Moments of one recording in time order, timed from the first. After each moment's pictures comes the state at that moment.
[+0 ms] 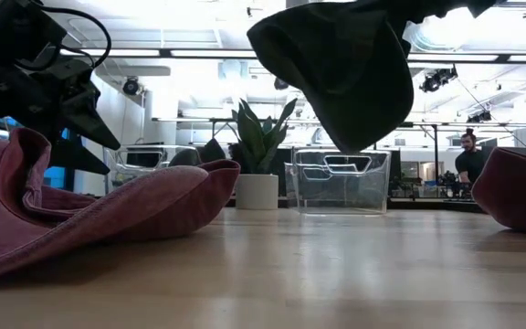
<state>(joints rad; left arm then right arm) -0.03 0.48 0.15 -0.21 -0.25 -0.87 -0.22 0.99 0.81 -0.12 -0.42 0.54</state>
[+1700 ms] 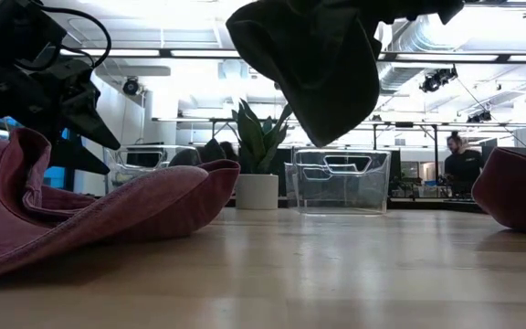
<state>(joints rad) -0.03 0.48 0.15 -0.21 -0.25 -0.87 -0.28 1.13 0.89 -0.02 -0.53 0.49</state>
